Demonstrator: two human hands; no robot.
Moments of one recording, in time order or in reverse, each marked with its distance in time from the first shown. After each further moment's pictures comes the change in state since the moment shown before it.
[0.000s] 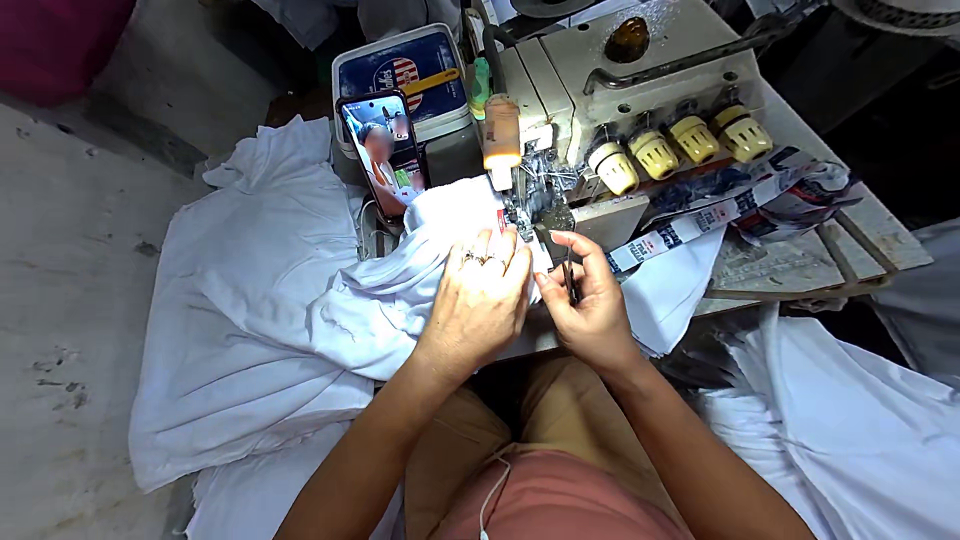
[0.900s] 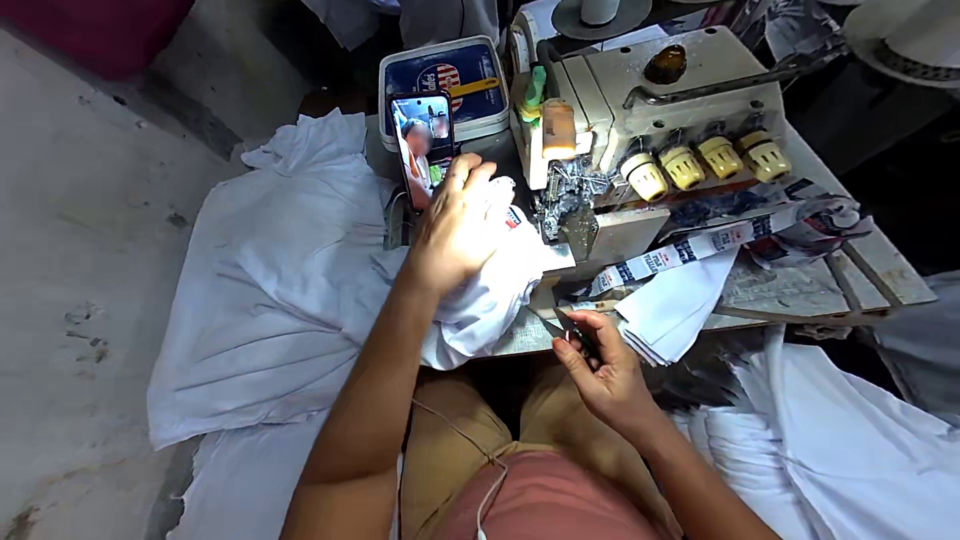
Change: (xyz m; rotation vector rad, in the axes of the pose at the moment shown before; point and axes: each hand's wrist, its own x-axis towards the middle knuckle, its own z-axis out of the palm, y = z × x) left_hand 0.037 -0.049 -0.044 -0.251 -0.075 -0.419; right_hand -0.058 0.009 -0.021 -0.136 -0.176 -0.066
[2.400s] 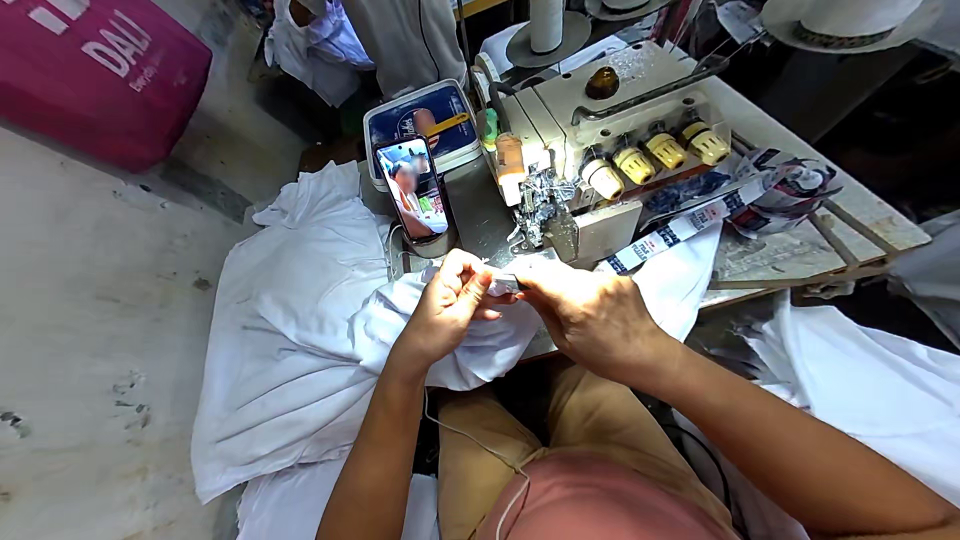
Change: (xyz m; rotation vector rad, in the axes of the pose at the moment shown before) left_hand -0.064 0.000 0.002 -1.045 -0.158 -0.061; right_hand 0.071 -0.056 -0.006 -0.582 0.020 -0.460
